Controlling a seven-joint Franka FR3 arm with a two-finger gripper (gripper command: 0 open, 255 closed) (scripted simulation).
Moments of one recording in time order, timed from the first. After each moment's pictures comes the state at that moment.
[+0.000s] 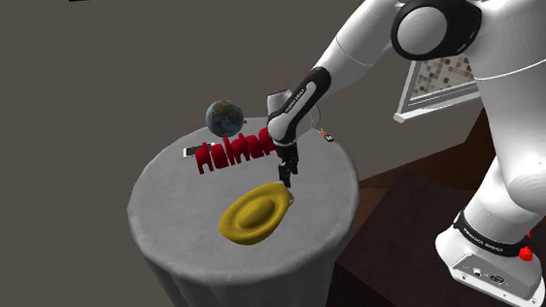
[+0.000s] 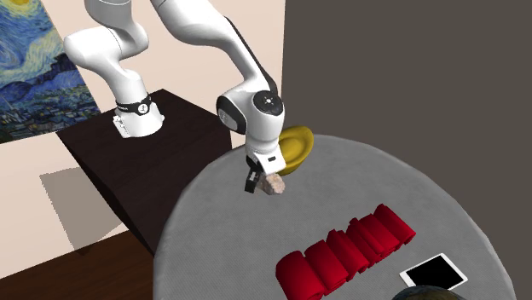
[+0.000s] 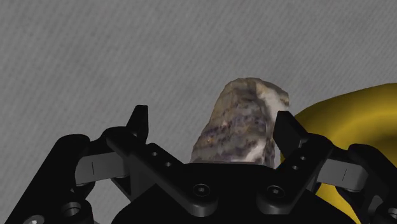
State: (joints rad) arm 0.09 0.61 0.02 -1.96 0.13 2.36 -0.40
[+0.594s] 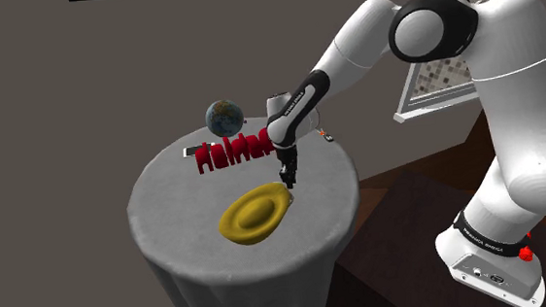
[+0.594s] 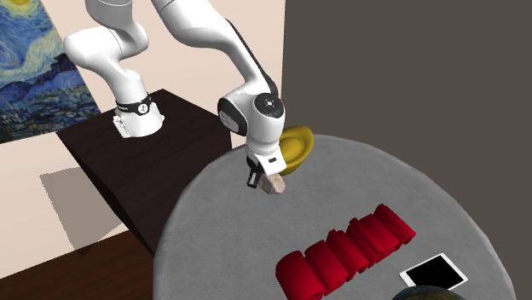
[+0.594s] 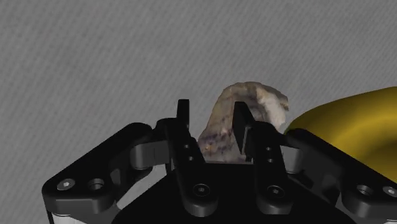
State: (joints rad) arm 0.09 0.63 0.02 -1.96 0.13 2.36 -0.40
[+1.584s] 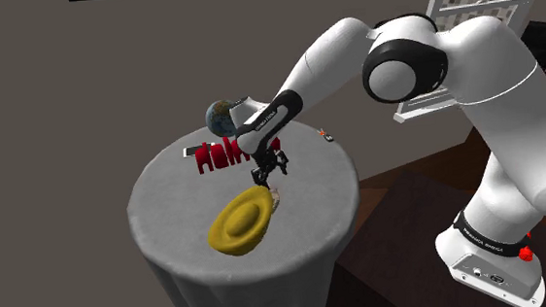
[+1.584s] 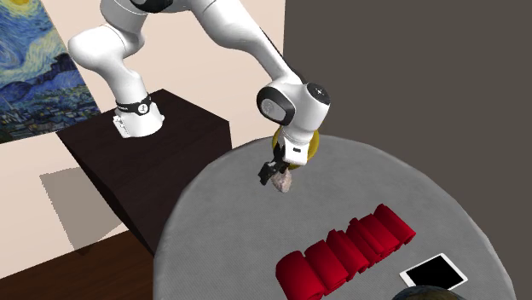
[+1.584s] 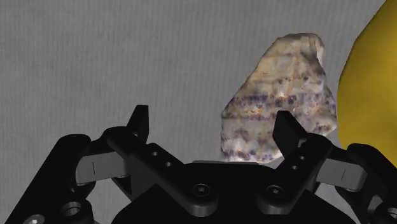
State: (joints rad) arm 0.39 0.80 -0.19 -1.63 0.06 2.10 0.31
